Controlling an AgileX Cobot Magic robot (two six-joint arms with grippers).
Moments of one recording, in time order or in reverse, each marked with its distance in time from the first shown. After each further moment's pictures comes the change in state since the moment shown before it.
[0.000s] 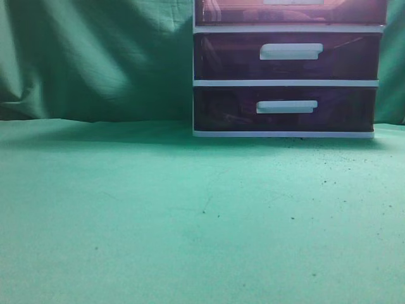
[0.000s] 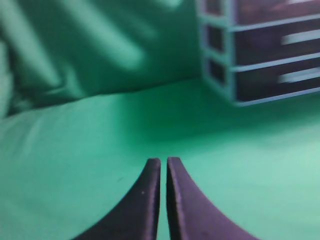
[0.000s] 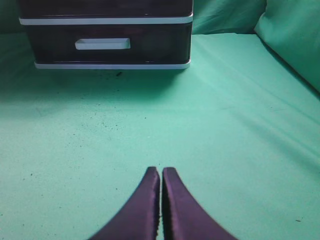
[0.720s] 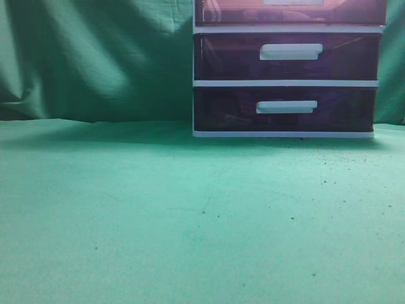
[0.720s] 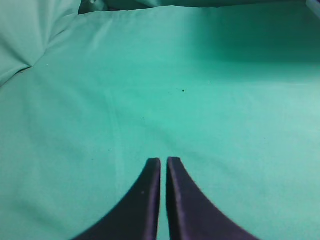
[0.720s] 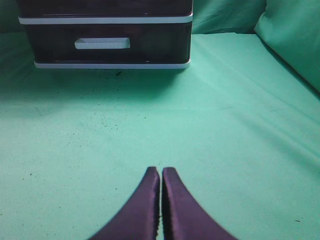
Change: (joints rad) left arm 0.311 0.000 0.171 -0.087 0.032 0.019; right arm 0.000 0.000 0.000 -0.002 0.000 0.000
